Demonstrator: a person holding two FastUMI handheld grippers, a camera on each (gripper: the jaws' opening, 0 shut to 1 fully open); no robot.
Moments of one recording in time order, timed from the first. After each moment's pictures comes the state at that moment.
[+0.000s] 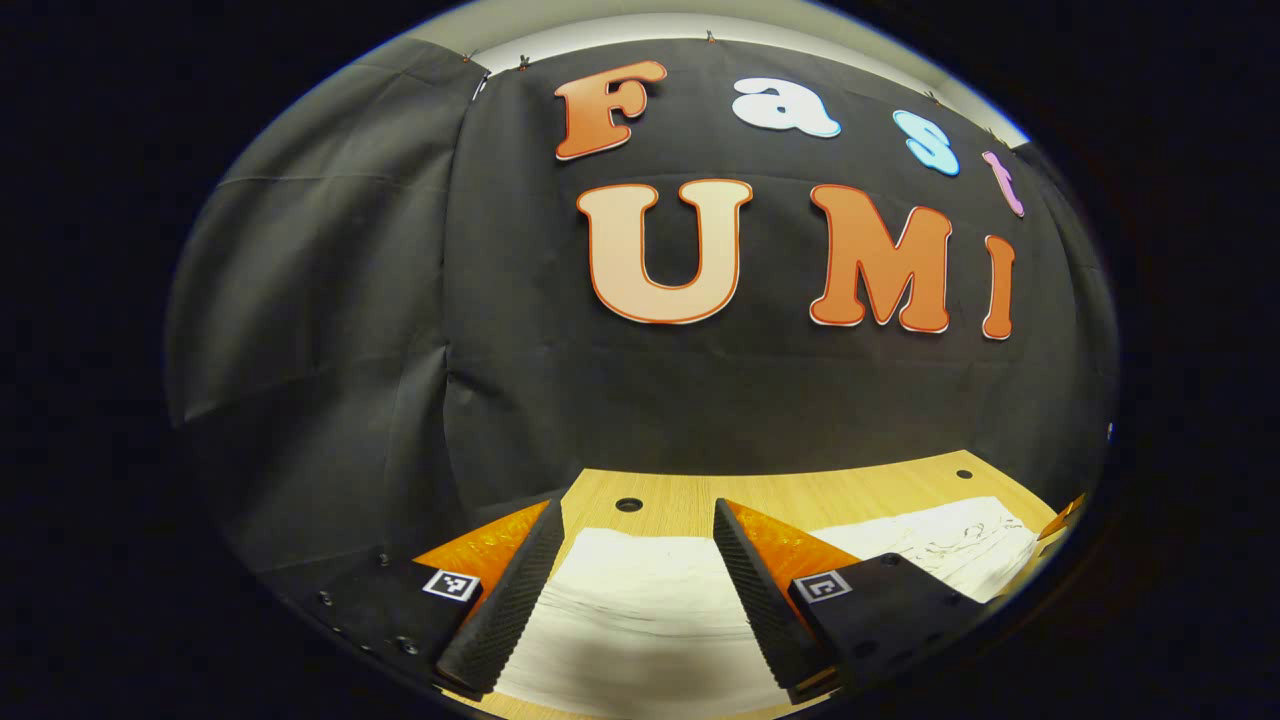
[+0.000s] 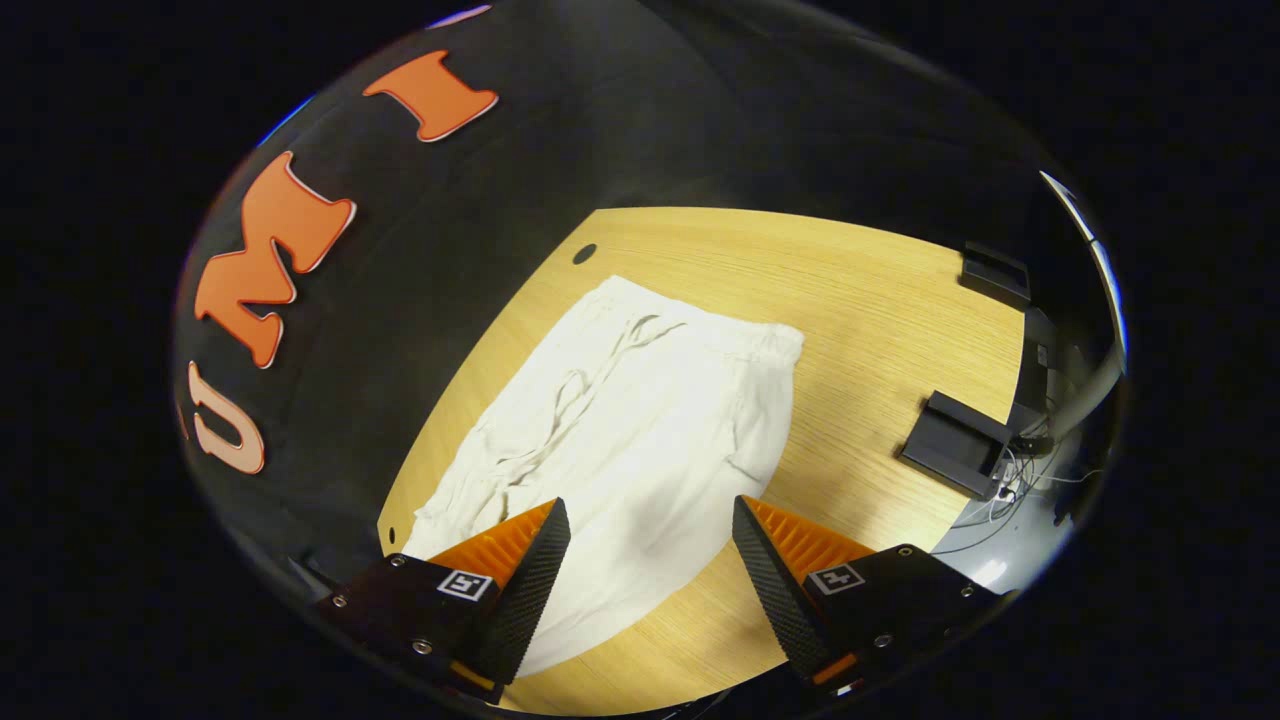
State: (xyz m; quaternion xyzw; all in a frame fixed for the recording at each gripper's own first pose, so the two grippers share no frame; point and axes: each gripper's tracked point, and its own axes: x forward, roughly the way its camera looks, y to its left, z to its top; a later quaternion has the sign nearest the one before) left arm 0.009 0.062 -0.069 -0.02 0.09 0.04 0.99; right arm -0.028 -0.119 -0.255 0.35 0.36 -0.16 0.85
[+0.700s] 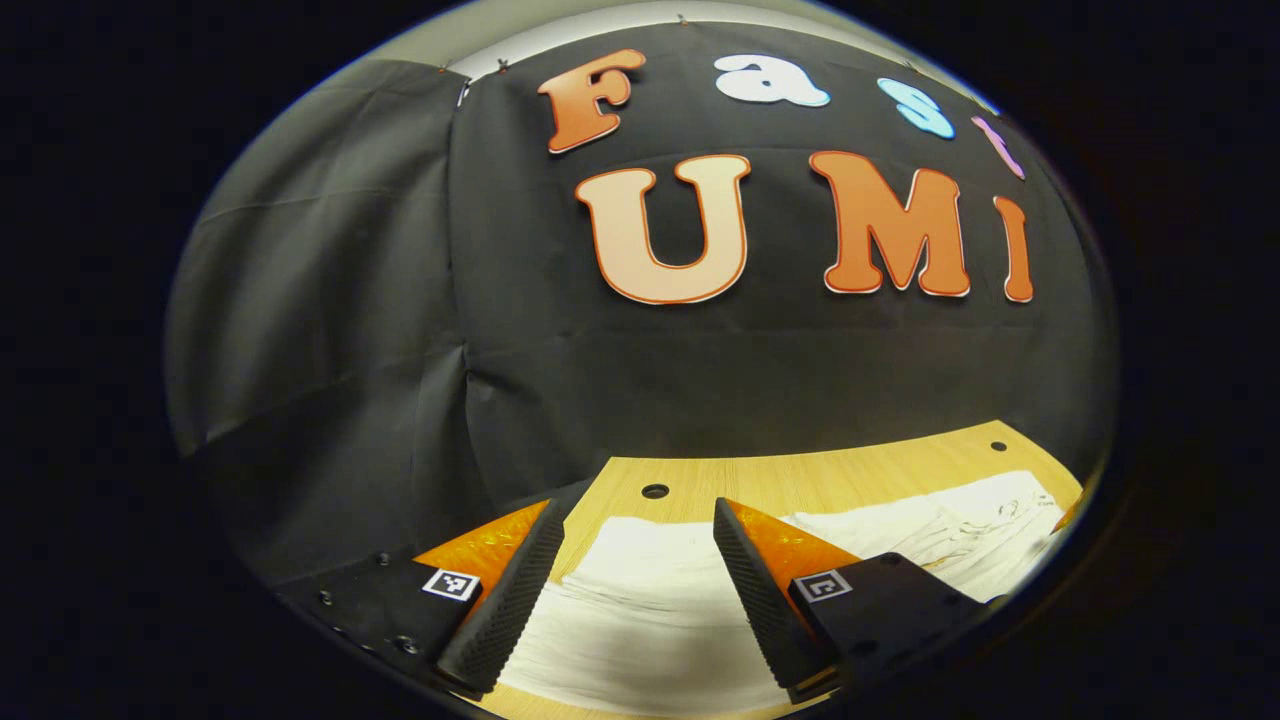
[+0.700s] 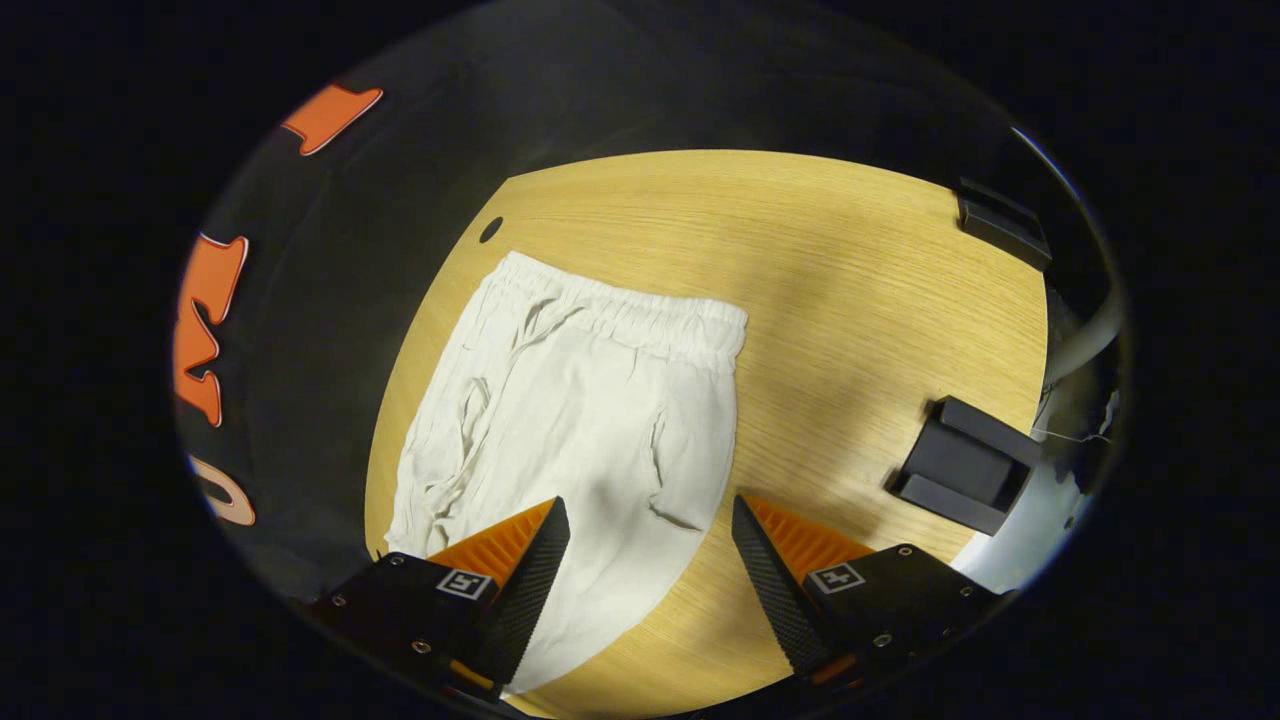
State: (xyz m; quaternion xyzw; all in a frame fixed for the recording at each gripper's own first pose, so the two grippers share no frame) left arm 0.013 0.045 -0.082 0.03 0.11 0.07 0.99; right arm -0.006 -0.152 -0.315 0.41 0.43 -0.20 0.78
